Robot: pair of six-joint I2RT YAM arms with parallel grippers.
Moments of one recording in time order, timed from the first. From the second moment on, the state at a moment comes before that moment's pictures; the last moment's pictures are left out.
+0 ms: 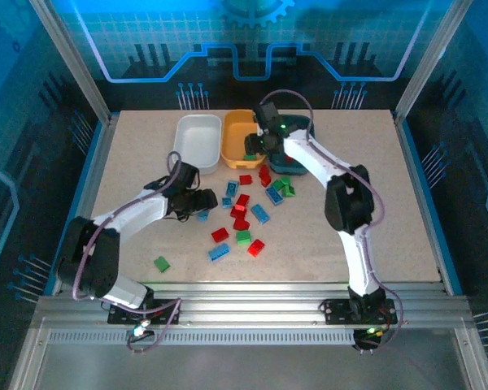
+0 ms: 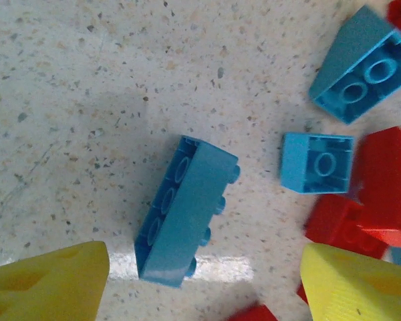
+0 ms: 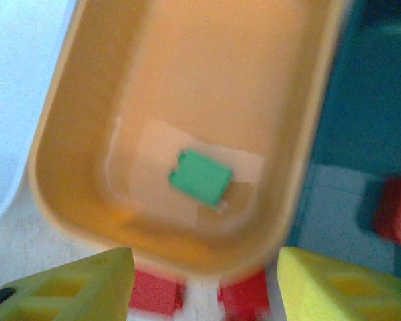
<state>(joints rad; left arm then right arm) -0.34 1.53 0.91 -0.52 0.07 -0.66 0.50 2.09 1.86 -0.71 0.05 0.33</state>
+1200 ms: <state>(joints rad) -0.33 1.79 1.64 -0.75 -0.10 -0.50 0.37 1.24 0.80 -0.53 0.05 0.50</state>
